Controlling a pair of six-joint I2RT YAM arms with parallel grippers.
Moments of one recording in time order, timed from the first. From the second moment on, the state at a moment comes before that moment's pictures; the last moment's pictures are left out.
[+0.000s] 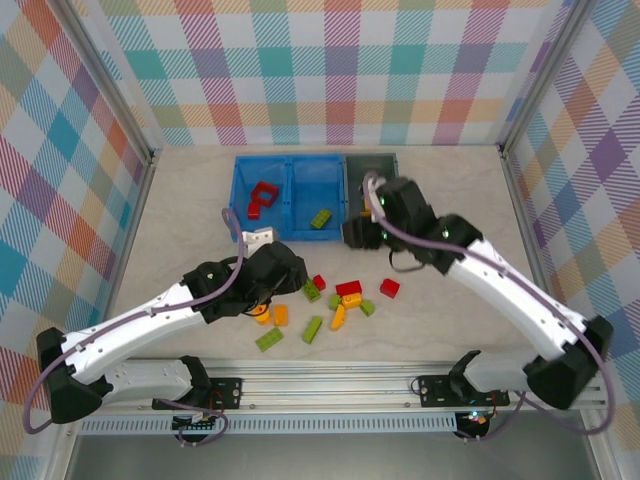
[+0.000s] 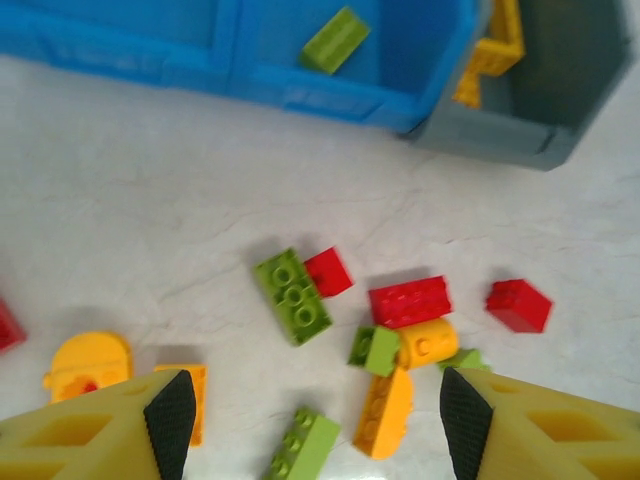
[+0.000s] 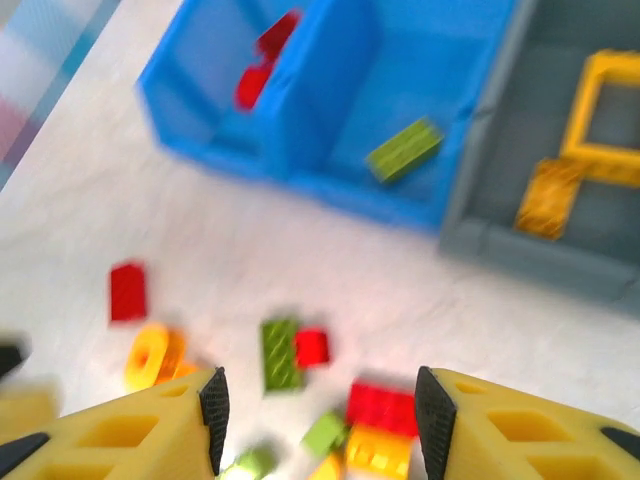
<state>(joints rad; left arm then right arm) -1.00 1.12 1.05 -0.87 -0.41 -1.02 0.75 1.26 1.28 -0.75 -0.01 0.38</state>
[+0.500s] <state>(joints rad) -1.03 1.11 0.72 -1.00 -0.13 -1.09 1.28 1.04 0.80 -0.59 0.00 0.51</state>
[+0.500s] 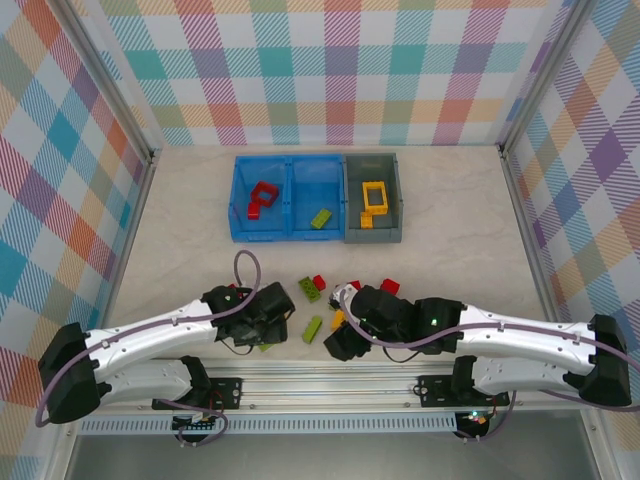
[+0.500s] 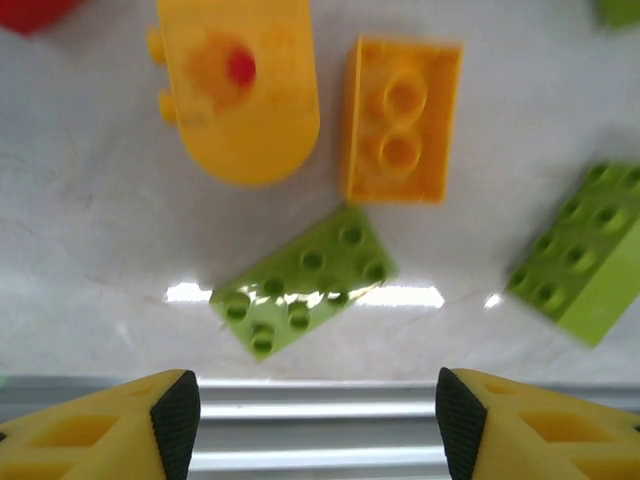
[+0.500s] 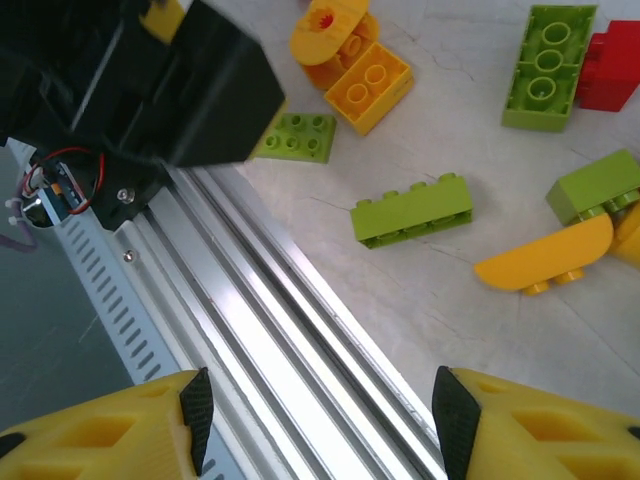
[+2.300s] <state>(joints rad) -0.90 1.57 0.82 -0.95 -0.02 -0.63 1.30 0.91 0.75 -0.56 0.06 0.68</state>
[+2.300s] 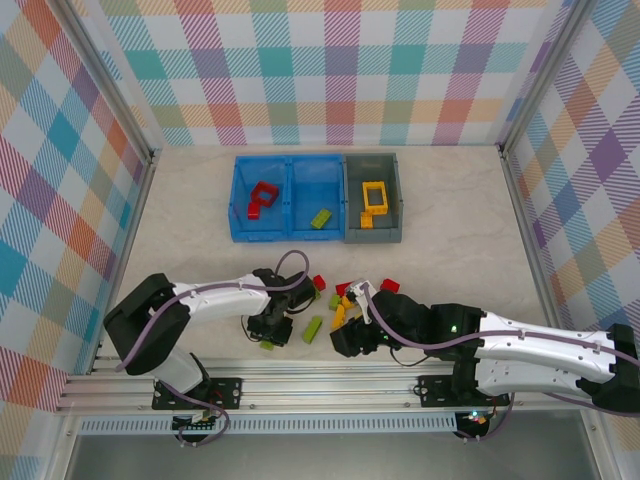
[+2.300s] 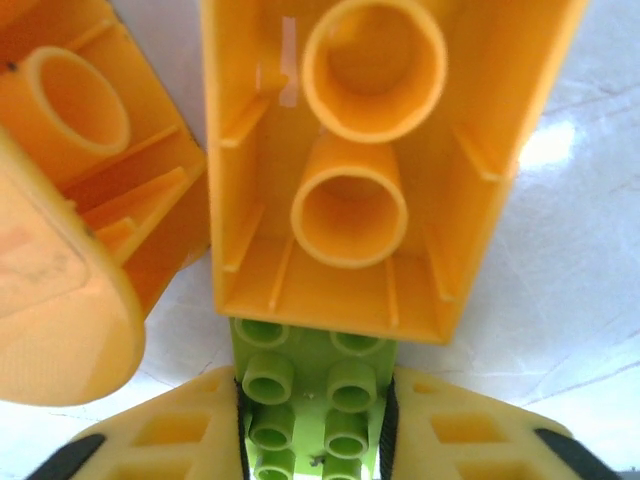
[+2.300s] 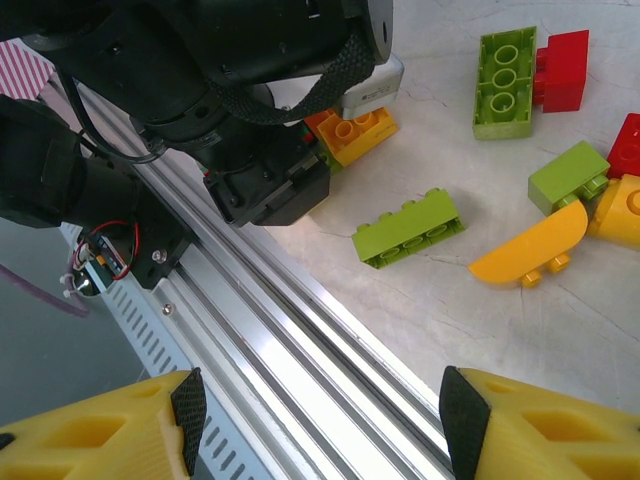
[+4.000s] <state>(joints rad) -0.57 2.32 2.18 -1.10 -0.28 -0.47 0.81 1.02 0.88 -0.32 0.05 0.60</state>
